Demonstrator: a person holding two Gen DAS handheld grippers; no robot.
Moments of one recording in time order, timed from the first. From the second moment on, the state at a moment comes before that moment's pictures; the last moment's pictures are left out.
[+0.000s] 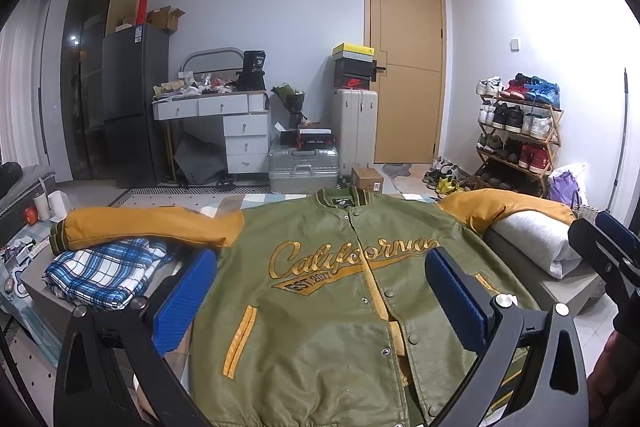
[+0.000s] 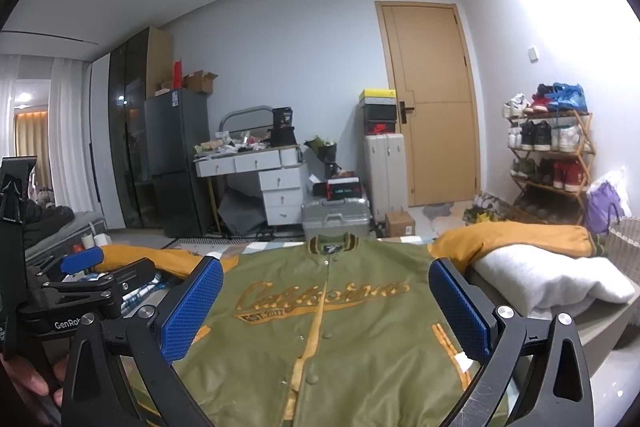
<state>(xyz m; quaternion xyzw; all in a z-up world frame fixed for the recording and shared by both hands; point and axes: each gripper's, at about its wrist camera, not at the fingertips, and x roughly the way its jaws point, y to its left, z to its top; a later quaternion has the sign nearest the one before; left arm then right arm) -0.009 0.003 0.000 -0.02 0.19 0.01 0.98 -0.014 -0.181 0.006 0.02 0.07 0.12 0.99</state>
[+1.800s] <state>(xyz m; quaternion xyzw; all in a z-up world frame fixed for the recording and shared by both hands) -0.001 0.003 -0.012 -0.02 0.20 0.01 0.98 -0.011 -0.190 -0.004 0.03 0.08 0.12 0.99</state>
